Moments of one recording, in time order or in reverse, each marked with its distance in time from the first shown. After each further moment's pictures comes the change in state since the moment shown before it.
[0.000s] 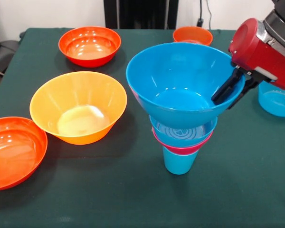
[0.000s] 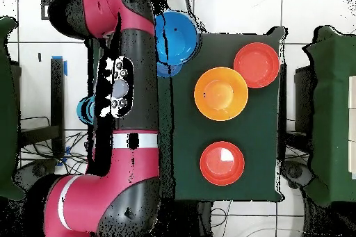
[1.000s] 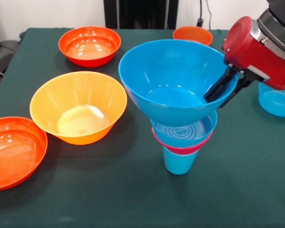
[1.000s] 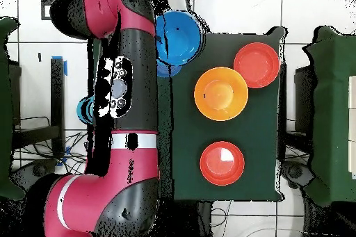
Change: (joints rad) arm 0.000 0.005 -0.033 0.000 0.005 0.000 0.000
